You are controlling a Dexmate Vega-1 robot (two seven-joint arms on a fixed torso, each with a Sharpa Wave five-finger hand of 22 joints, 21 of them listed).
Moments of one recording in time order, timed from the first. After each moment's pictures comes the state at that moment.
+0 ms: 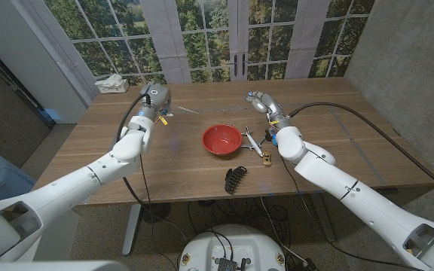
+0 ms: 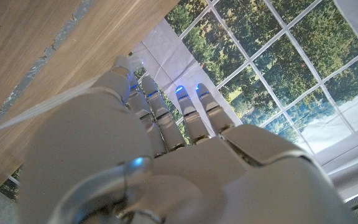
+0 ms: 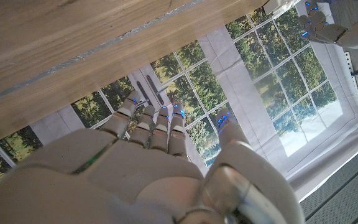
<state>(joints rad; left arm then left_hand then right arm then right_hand) 0.69 0.85 0.74 -1.72 1.00 0.60 0.20 1.02 0.08 0.41 -0.17 0.19 1.01 -0.10 0.46 0.20 0.78 -0.22 0.26 0.30 0.46 -0.05 0.20 0.18 0.30 0.06 0.21 0.18 -0.83 -0.59 -0.65 -1.90 -0.10 -0.37 -0.37 0.39 0.16 0.49 -0.17 0.23 0.36 0.02 0.22 0.18 0.25 0.00 0.21 0.19 0.12 -0.01 0.28 0.24 0.24 0.08 0.21 0.18</state>
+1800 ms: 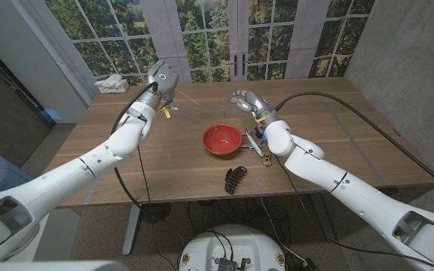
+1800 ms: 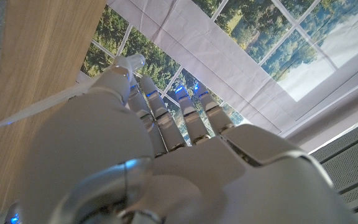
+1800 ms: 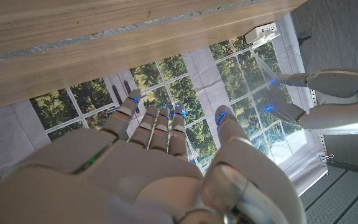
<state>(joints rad) 0.67 0.89 0.69 -1.81 1.28 0.50 0.13 1.02 0.09 0.39 -0.17 0.19 1.02 -0.11 0.46 0.20 0.80 -0.23 0.26 0.29 0.46 -0.05 0.20 0.18 0.31 0.05 0.21 0.18 -0.73 -0.56 -0.75 -1.89 -0.23 -0.41 -0.27 0.44 0.16 0.50 -0.17 0.23 0.37 0.00 0.21 0.19 0.26 -0.01 0.21 0.19 0.11 -0.03 0.28 0.26 0.25 0.08 0.21 0.18</state>
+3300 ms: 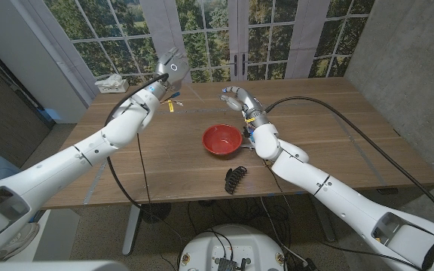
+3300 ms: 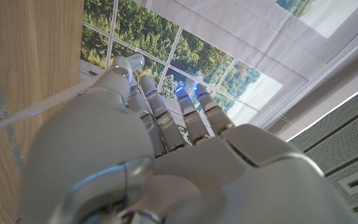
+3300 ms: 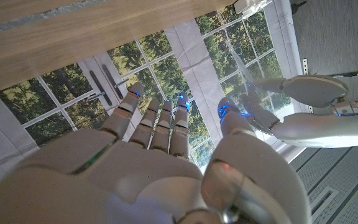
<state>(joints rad) 0.61 0.90 0.67 -1.86 1.46 0.33 0.05 1.02 0.09 0.38 -0.18 0.19 1.02 -0.12 0.46 0.20 0.81 -0.23 0.25 0.29 0.46 -0.05 0.20 0.18 0.31 0.04 0.21 0.18 -0.74 -0.44 -0.76 -1.77 -0.27 -0.26 -0.41 0.59 0.10 0.49 -0.18 0.21 0.53 0.00 0.25 0.19 0.36 -0.02 0.23 0.20 0.20 -0.04 0.33 0.27 0.35 0.07 0.24 0.18</state>
